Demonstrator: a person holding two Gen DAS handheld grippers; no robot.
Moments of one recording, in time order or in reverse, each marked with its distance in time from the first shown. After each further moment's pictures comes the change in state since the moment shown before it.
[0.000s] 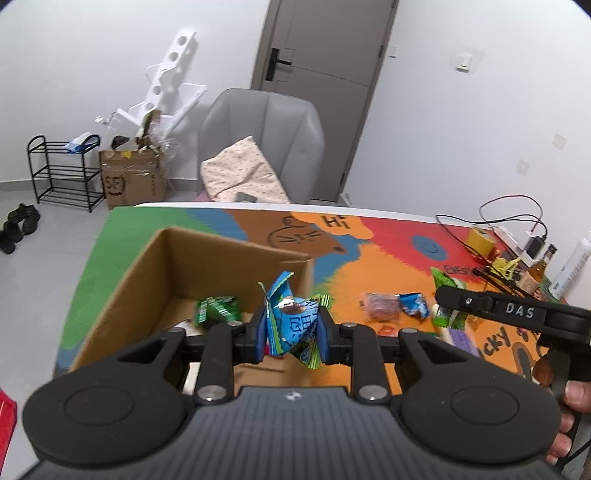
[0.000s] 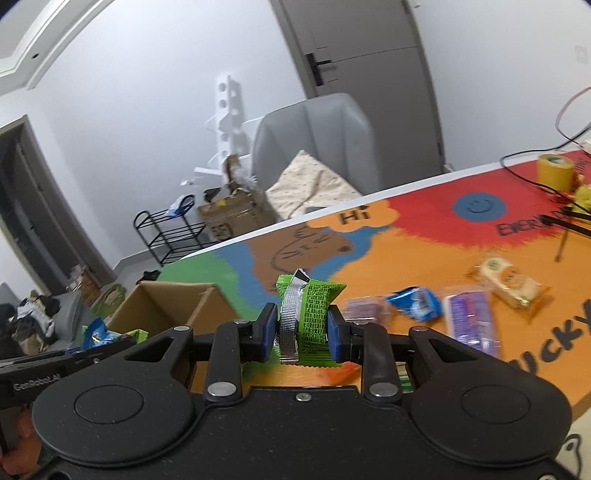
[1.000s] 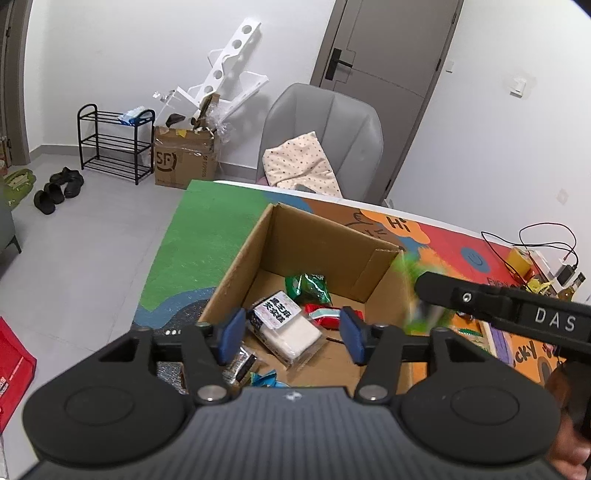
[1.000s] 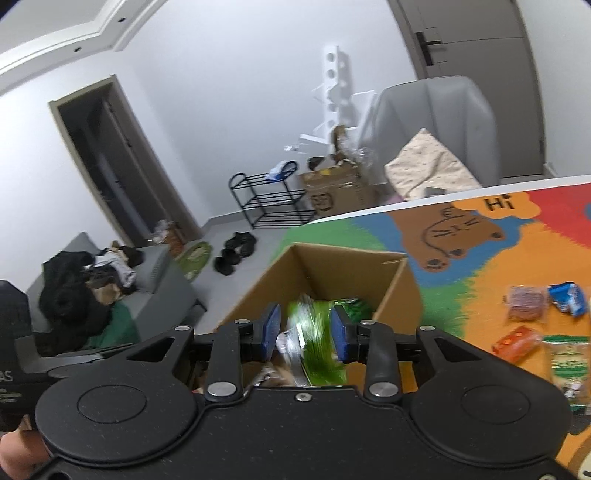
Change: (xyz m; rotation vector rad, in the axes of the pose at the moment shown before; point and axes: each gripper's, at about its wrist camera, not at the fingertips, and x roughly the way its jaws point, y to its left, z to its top) left arm -0.037 0.063 -0.014 -0.126 0.006 0.104; right arm 0.003 0.107 -0.009 -0.128 0.093 0.297
